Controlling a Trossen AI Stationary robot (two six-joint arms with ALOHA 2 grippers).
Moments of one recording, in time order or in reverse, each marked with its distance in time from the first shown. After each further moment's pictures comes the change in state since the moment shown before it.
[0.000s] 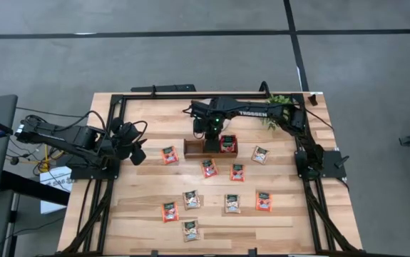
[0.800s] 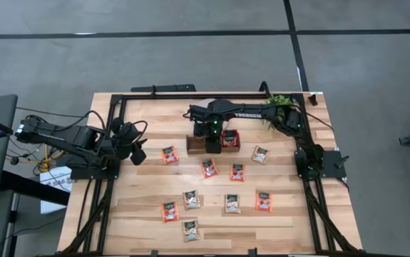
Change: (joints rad) left arm 0.000 0.000 0.000 0.011 0.001 0.000; right arm -0.002 0.063 0.003 -0.038 -0.039 -0.013
